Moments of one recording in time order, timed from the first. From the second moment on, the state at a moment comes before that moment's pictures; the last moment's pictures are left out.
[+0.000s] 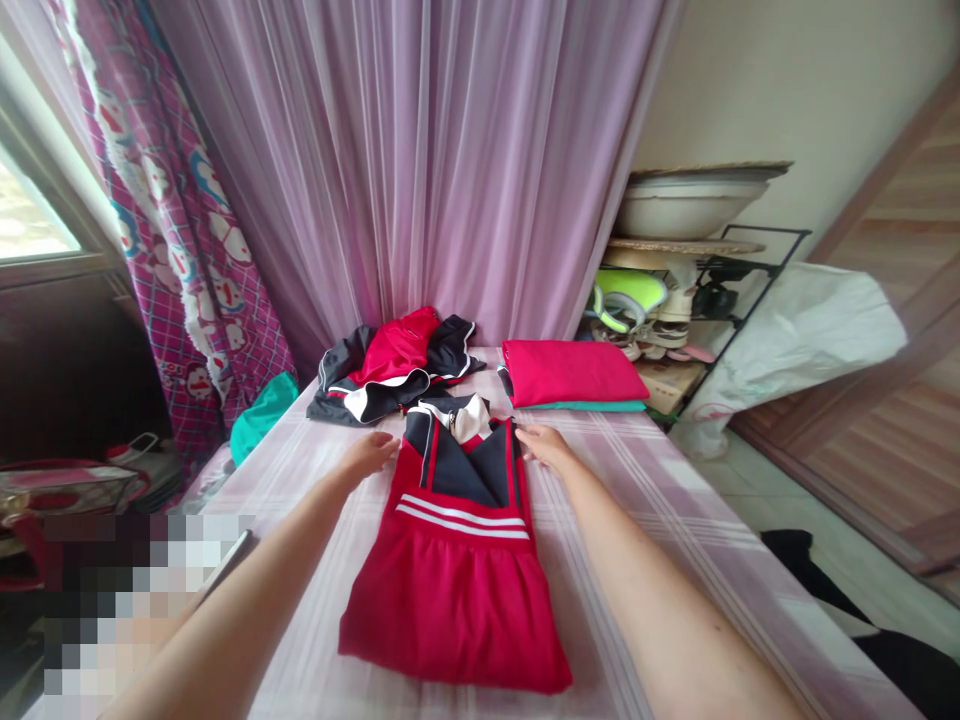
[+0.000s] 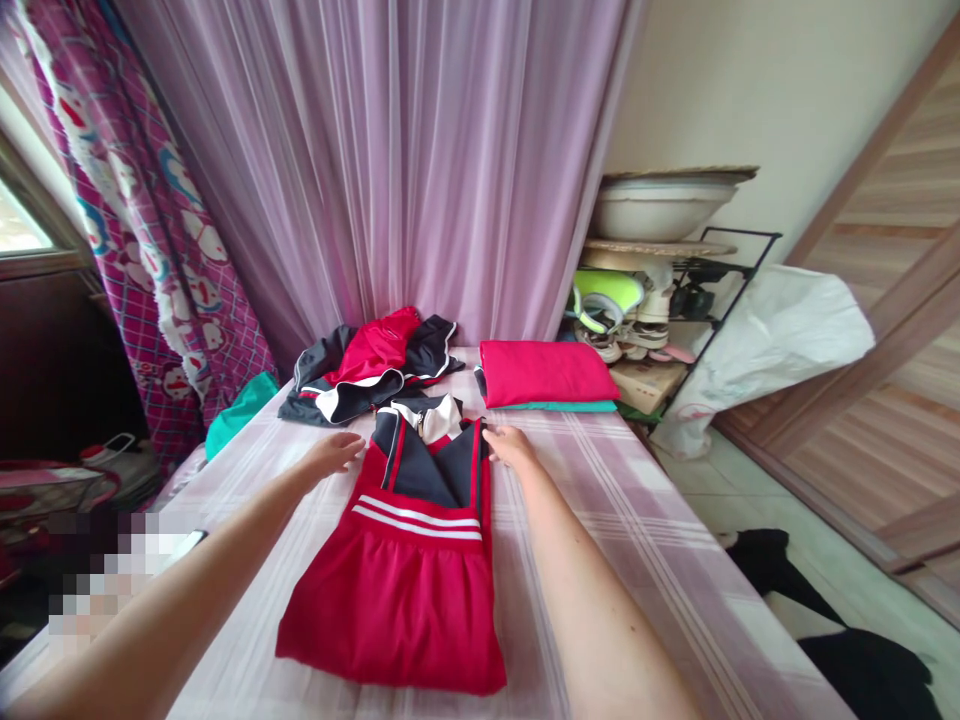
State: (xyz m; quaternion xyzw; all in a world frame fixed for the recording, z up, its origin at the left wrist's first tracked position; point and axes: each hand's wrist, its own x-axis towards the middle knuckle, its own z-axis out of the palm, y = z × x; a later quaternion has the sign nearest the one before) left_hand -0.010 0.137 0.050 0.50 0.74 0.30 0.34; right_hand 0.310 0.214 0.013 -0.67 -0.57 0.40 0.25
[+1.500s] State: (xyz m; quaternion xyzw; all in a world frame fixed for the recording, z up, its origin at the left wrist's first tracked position) left_hand -0.012 -0.003 0.060 0.53 0.64 0.23 0.50; right_hand 0.345 0.049 0.017 -0.49 -0.74 0.43 0.19
